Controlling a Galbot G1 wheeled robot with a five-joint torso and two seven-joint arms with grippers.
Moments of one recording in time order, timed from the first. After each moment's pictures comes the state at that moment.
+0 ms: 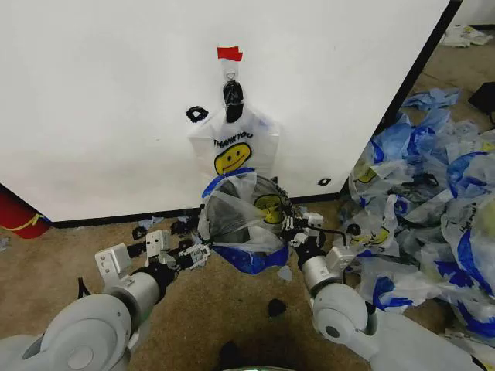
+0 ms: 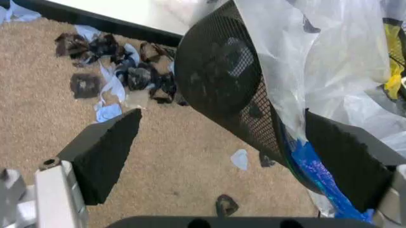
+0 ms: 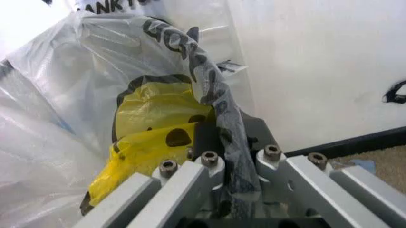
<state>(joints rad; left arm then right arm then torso) 1.03 -0.35 0.01 -2.51 -1.68 -0.01 -0.85 -0.88 0.83 -0.31 2.08 0.87 0.19 0.67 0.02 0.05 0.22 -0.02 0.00</state>
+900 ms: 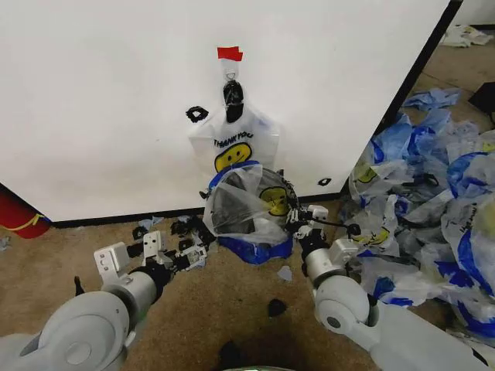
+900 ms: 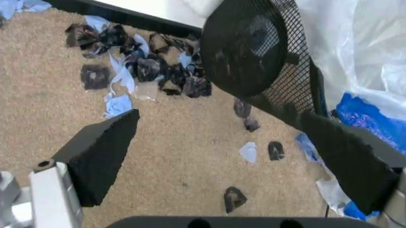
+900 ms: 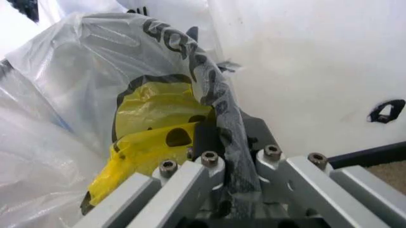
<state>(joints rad) 1.05 -0.37 -0.03 -2.50 -1.72 0.04 -0.88 -0.85 0.83 -0.29 2.07 0.87 0.18 0.69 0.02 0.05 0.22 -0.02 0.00</state>
